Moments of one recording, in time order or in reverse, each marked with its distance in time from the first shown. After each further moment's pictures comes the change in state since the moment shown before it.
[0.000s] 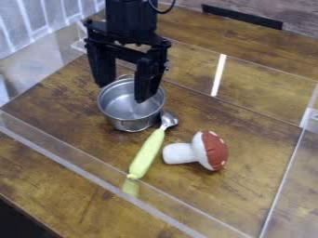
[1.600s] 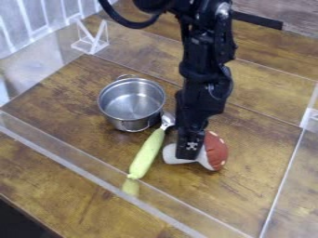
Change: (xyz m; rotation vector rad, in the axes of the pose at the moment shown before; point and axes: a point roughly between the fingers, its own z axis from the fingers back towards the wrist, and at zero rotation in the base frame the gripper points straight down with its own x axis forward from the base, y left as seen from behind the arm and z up) arm 0.057 -0.057 -0.089 0.081 -0.033 -1.016
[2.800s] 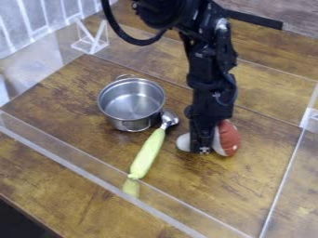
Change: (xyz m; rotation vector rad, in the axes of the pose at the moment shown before) arm 0.016 0.018 -0.015 0.005 -0.128 0.014
